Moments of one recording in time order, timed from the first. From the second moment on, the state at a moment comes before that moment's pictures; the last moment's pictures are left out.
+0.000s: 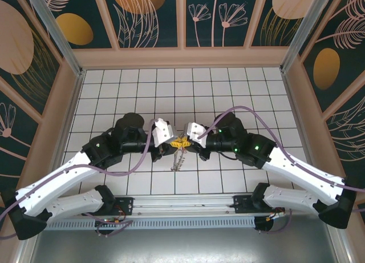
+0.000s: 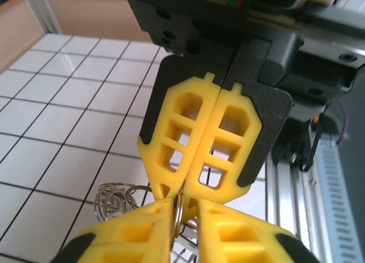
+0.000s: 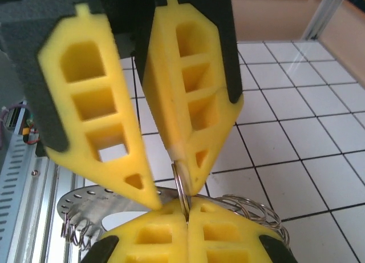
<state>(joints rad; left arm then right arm) -0.90 0.98 0.97 -0.46 0.41 0.21 0.98 1.00 0.96 -0.43 -0.33 -0.32</state>
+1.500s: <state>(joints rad) -0.91 0.80 0.74 0.00 0.59 -0.01 0.99 0.86 0.85 -0.24 -0.50 -0.26</state>
